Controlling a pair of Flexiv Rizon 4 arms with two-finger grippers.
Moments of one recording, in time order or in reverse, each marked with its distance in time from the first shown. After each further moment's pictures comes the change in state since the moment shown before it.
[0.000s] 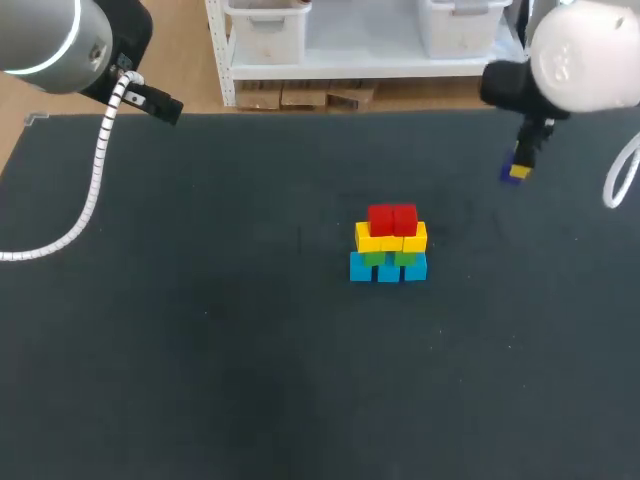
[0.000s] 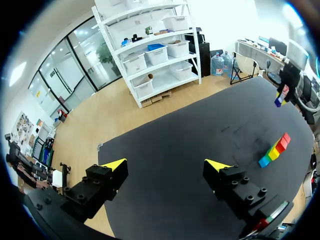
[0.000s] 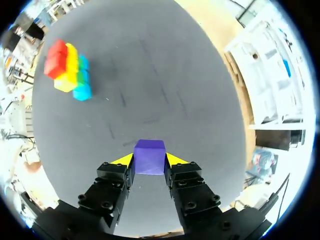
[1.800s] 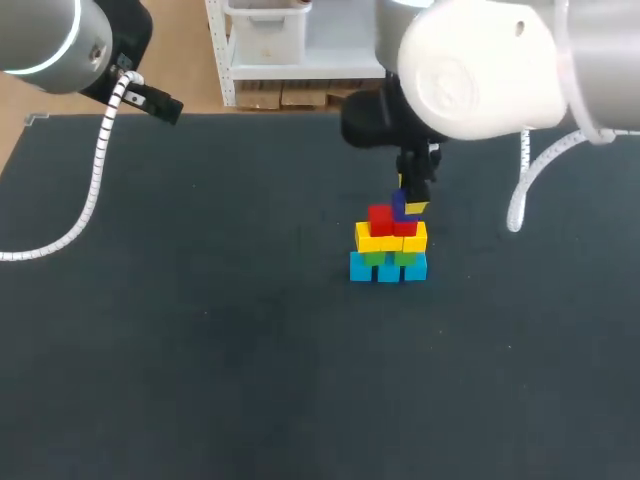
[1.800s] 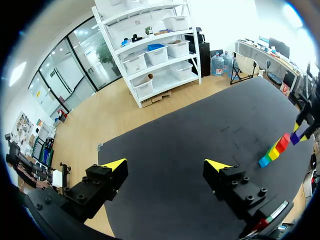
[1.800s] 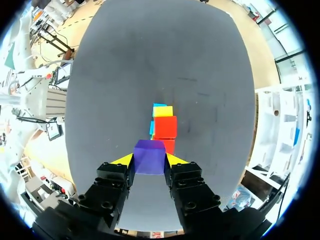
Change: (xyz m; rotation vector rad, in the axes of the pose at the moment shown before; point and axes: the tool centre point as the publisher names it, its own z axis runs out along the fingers) left arm 0.000 0.000 0.000 0.000 0.000 0.000; right arm -0.126 0.155 -0.038 -0.058 0.088 -0.354
